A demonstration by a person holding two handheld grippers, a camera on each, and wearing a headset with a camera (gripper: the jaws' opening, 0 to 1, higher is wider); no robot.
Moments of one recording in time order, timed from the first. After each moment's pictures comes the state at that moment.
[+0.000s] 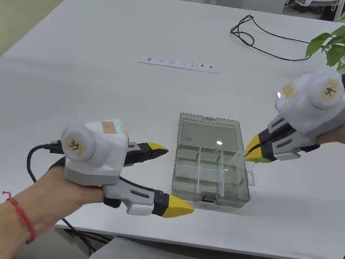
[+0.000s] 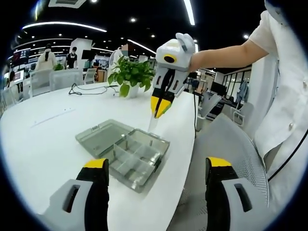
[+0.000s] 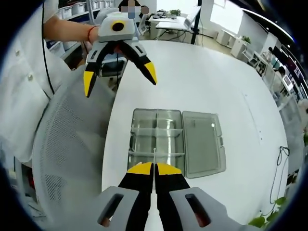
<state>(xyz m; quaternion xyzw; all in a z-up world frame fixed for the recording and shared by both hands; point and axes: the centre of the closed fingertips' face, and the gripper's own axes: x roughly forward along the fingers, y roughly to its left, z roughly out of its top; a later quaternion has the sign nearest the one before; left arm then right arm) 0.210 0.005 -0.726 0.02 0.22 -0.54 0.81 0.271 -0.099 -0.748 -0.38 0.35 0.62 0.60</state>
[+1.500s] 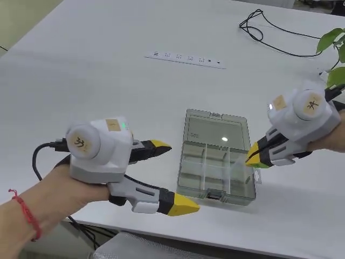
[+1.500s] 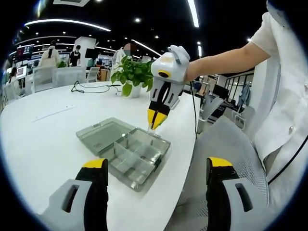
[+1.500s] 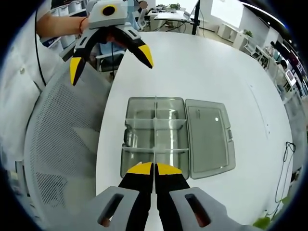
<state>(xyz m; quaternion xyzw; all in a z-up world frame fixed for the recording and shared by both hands) 0.210 0.006 -0.728 0.00 0.22 -0.53 0.82 0.275 -0.100 -0.775 -0.38 0.37 0.61 0.59</state>
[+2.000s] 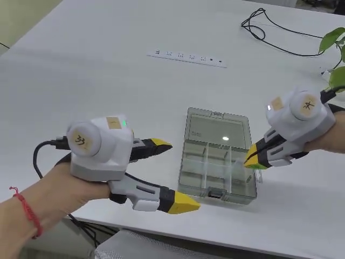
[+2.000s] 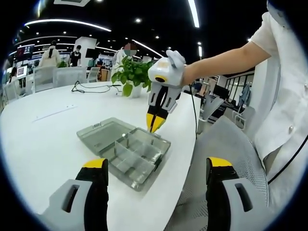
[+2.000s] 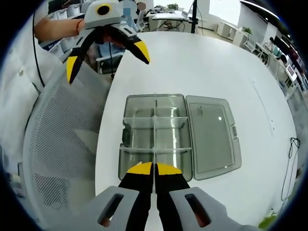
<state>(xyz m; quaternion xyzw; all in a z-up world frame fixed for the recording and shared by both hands) 0.209 0.007 -0.728 0.00 0.22 -0.53 0.82 0.263 -0.095 -0.780 -0.36 0.38 0.62 0.59</state>
